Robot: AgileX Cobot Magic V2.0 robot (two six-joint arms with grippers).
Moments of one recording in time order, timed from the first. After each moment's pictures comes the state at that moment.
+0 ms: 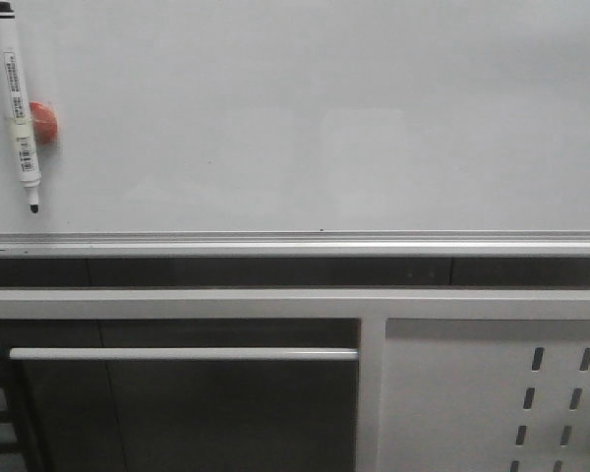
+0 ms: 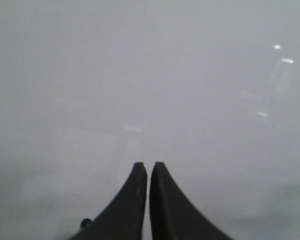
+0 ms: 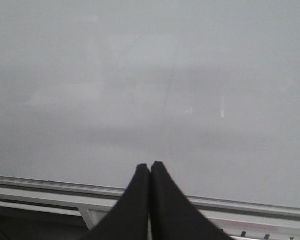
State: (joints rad) left arm -0.07 0.41 -0.96 -0.54 0.64 0.11; right arm 0.02 0.46 -0.86 0.15 0.77 -0.08
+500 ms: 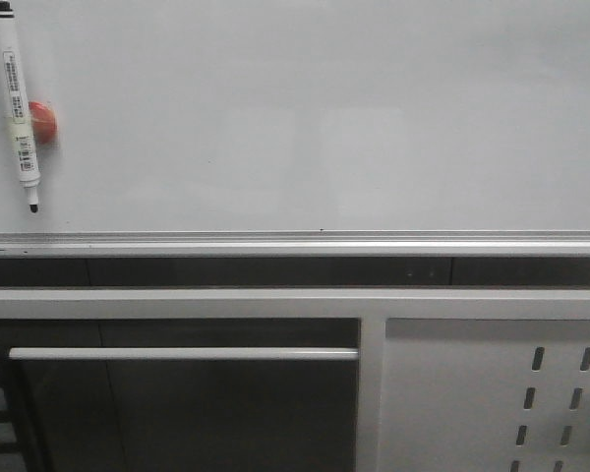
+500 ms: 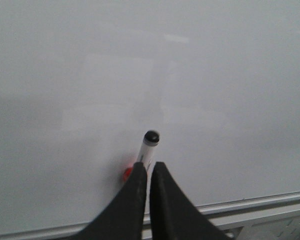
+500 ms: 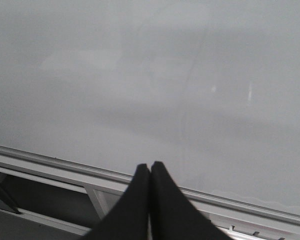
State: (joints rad) left arm -0.07 0.55 -0.54 -0.87 0.40 0.70; right arm 0.11 0.62 -0.87 0.15 0.74 -0.13
